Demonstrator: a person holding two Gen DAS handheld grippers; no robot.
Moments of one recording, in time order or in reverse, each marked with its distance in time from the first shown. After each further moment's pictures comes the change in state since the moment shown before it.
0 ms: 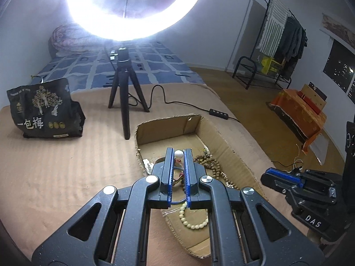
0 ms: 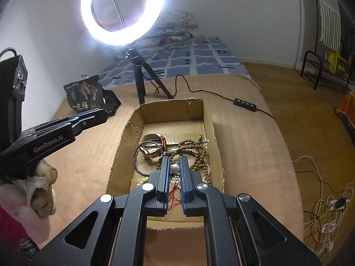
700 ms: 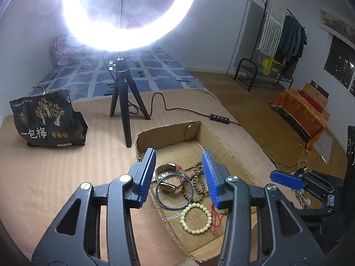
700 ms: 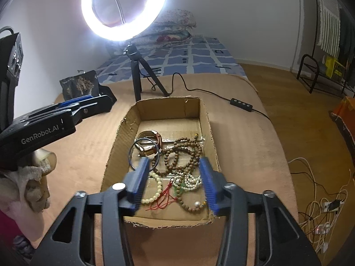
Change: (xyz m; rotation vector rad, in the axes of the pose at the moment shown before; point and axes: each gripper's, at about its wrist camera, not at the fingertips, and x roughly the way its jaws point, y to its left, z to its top) left arm -0.006 -0.008 0.007 0.027 -0.030 0.028; right arm -0.001 0.005 0.000 -0.026 0.006 -0.053
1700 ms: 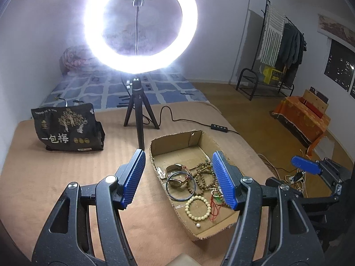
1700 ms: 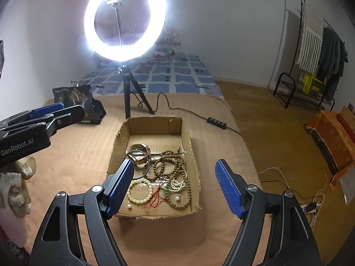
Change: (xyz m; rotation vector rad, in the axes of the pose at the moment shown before) left arm -0.078 0.001 0.001 0.011 -0.076 0.030; right arm -0.063 0.025 0.005 -0.038 -0.099 -0.167
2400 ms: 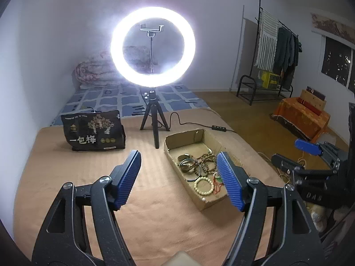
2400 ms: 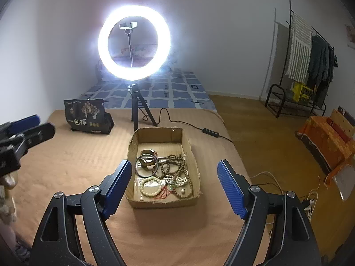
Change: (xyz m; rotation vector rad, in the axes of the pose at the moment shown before) left arm -0.115 0.008 -0.034 0.050 -0.077 0.041; right arm -0.073 0.018 -0.019 0.023 -0.094 -0.030
